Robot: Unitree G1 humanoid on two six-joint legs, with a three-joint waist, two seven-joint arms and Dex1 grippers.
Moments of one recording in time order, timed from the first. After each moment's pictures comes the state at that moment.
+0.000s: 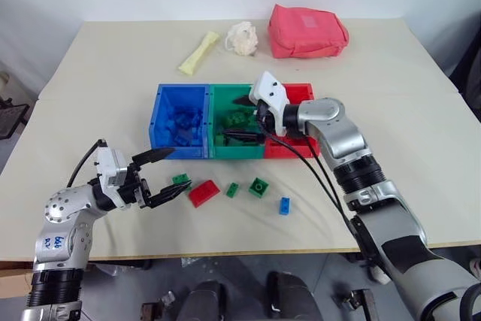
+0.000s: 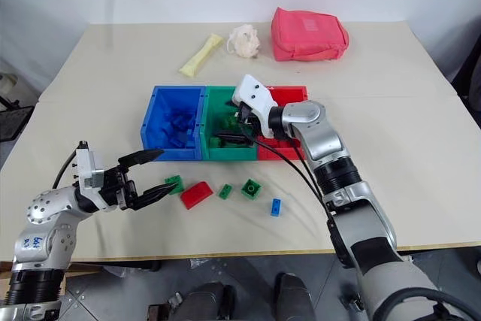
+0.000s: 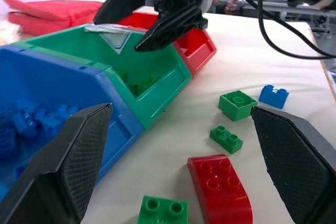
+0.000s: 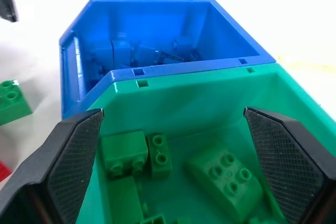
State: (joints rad) left arm -0.16 0.59 0.23 -0.01 -0.55 0.05 -1.11; right arm -0.99 -0.33 0.23 0.42 0.14 0.23 1.02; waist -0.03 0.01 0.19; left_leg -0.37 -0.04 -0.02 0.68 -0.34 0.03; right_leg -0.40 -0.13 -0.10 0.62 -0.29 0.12
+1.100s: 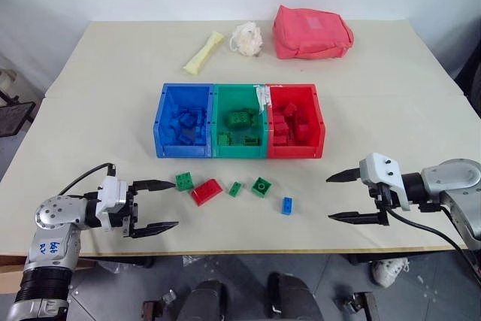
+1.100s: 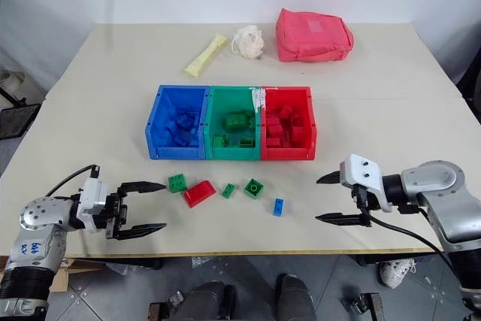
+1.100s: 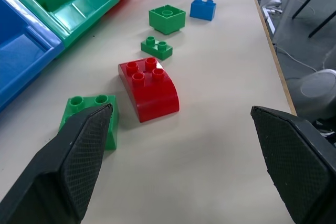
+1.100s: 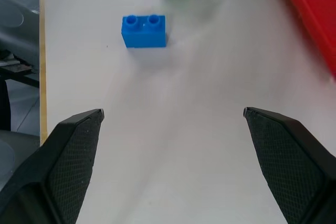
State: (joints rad) left arm -0.16 0.68 0.17 0.25 -0.46 -0.19 -1.43; right arm -0.28 -0.97 0.01 -0.12 0.32 0.31 1.35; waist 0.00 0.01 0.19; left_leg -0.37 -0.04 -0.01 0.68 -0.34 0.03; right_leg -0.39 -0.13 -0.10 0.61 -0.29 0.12
